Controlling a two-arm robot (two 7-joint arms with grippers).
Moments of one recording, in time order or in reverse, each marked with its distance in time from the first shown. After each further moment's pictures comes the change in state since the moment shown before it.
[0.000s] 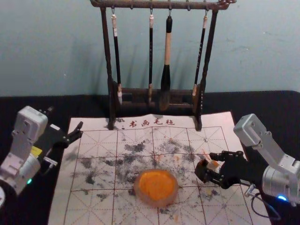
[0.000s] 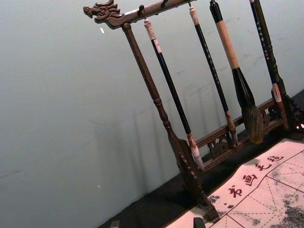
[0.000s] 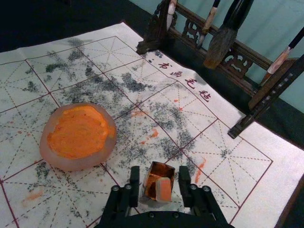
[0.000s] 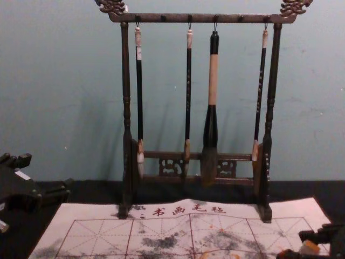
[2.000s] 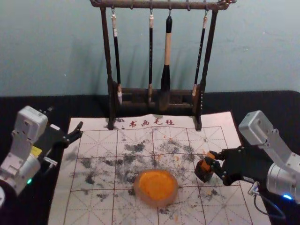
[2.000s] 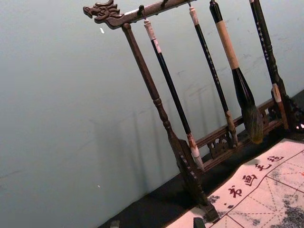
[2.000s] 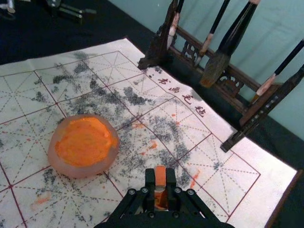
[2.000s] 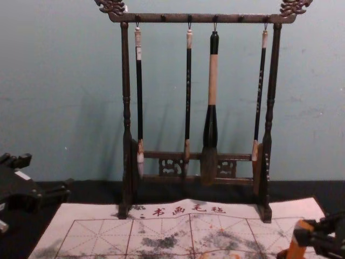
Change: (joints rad) left arm 0.000 0.000 0.000 0.000 0.000 0.000 0.000; right arm -0.036 0.030 0.026 -0.079 -0.001 -0.025 -0.013
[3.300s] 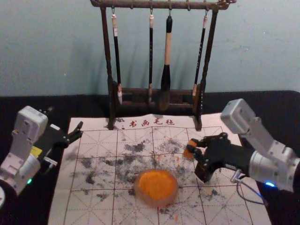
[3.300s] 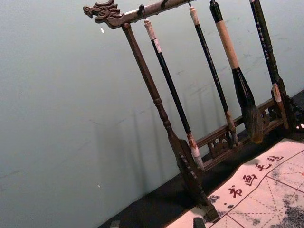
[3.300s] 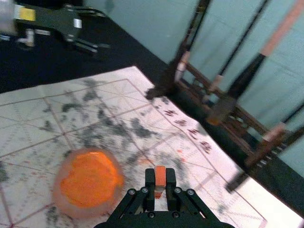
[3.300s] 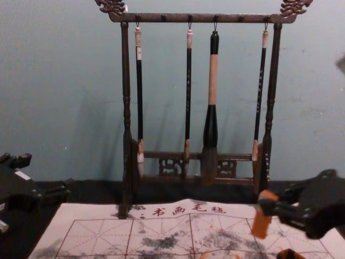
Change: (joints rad) left arm 0.000 0.000 0.000 0.000 0.000 0.000 0.000; right arm 0.088 -0.047 -0.063 0.001 -0.023 -0.012 0.002
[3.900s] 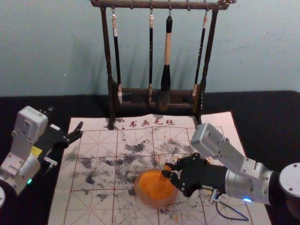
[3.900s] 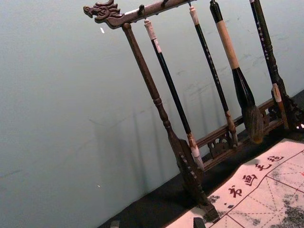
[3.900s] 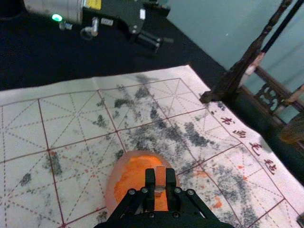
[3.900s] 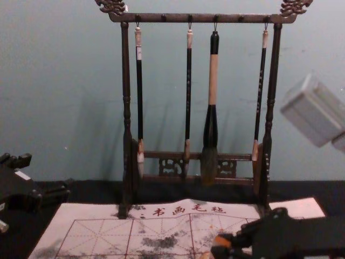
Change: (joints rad) left arm 0.000 0.000 0.000 0.000 0.000 0.000 0.000; right arm 0.050 -0.043 -0.128 0.068 -0.052 -0.048 0.096
